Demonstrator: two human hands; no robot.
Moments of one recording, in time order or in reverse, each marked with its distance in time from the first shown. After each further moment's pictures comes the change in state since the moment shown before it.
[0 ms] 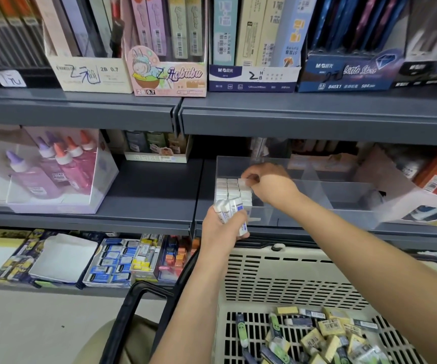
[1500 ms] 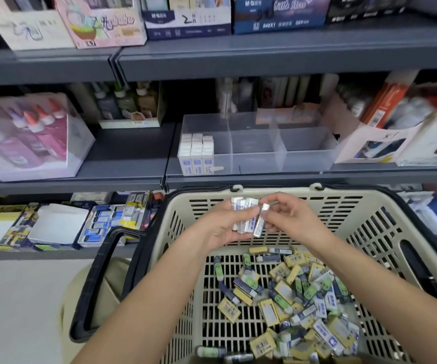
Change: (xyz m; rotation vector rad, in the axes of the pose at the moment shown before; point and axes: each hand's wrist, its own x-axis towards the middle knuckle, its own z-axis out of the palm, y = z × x) left_hand -0.048 -0.052 0.031 0.110 -0.451 -0.490; right_hand -0.198 0.083 0.006 0.858 -0.135 0.243
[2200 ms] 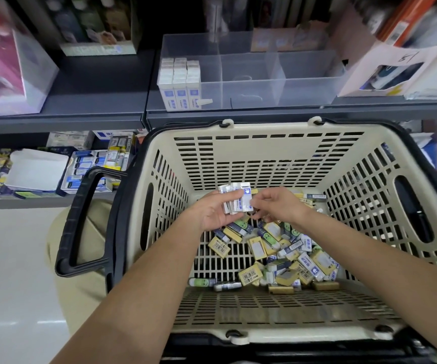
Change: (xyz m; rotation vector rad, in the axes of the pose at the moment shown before) left_hand 0.024 -0.109 -0.027 -0.237 0.078 -0.293; right_hand -0.013 0.093 0.022 -0.036 -0.183 0.364
